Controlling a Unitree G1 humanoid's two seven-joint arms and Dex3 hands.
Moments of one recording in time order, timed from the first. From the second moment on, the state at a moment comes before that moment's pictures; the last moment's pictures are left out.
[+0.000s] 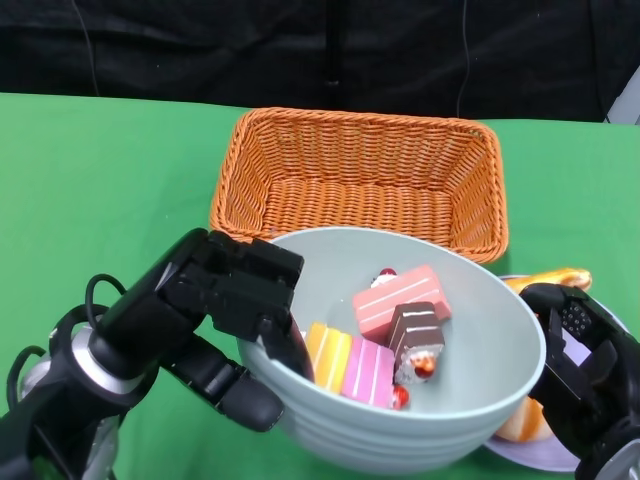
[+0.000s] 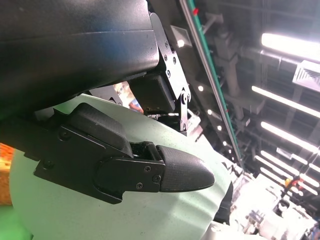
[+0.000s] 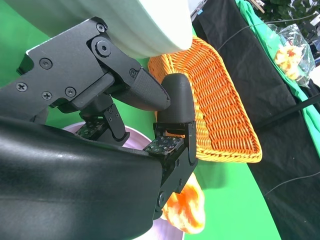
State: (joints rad) left arm -0.40 0.21 -0.30 0.53 -0.34 -1.34 -0.54; right arm 0.14 0.21 -0.14 -0.48 0.49 0.67 -0.20
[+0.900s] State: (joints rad) left arm -0.42 0.11 -0.27 0.59 -0.48 -1.37 -0.69; right arm 0.12 0.21 -0.15 -0.48 0.49 0.68 -0.22
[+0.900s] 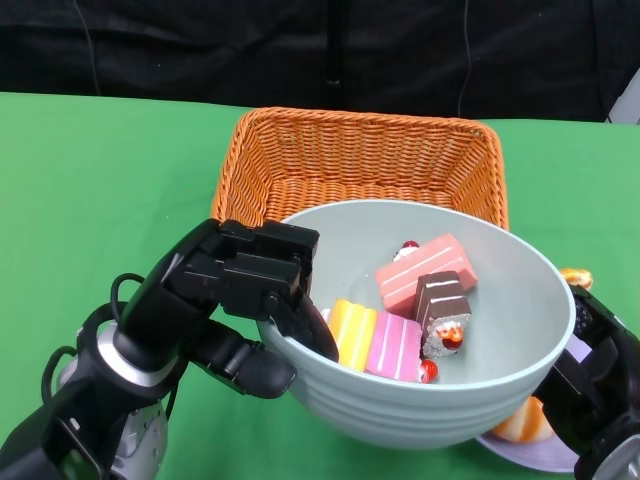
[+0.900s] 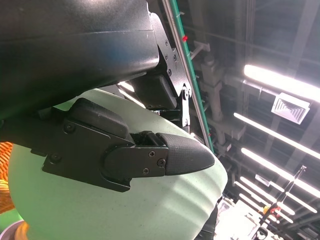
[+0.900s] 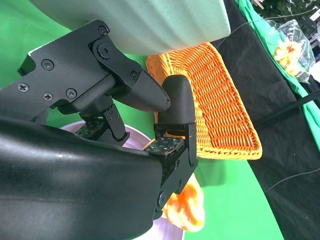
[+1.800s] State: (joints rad) left arm -0.41 0.01 -0.08 0.60 -0.23 -1.38 -0.59; right arm 0.12 0.22 -0.16 -0.48 0.50 0.70 -0.23
